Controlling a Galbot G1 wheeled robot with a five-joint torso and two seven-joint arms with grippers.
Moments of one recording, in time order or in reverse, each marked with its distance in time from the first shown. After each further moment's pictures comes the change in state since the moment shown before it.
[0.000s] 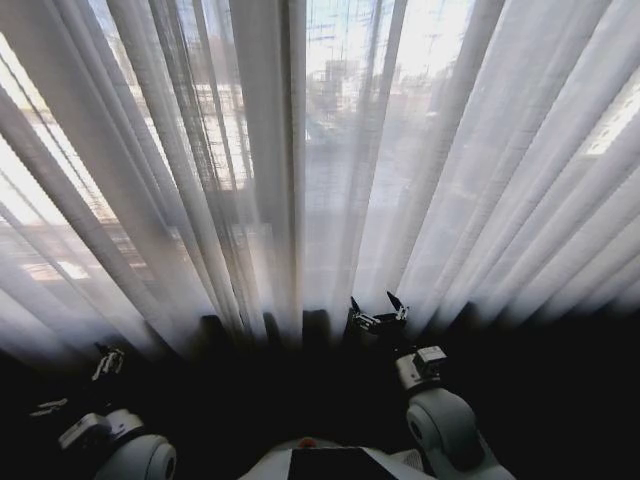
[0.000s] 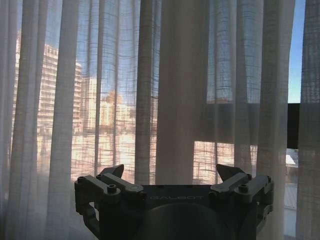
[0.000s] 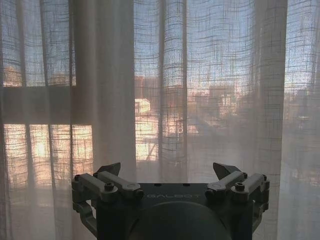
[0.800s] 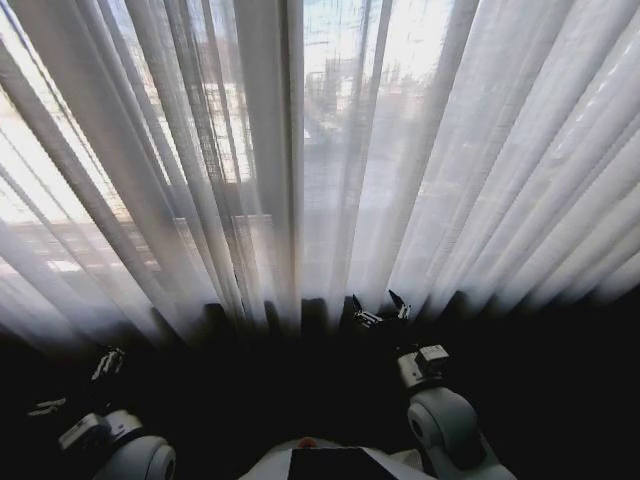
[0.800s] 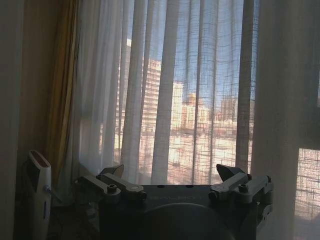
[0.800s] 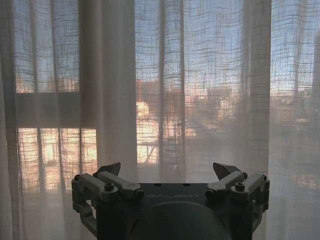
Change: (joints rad) left arm 0.005 0.023 0.001 0.000 0.005 -0.008 -0.489; right arm 0.000 0.009 0.008 0.010 0.000 0.004 -0.003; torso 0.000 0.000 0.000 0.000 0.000
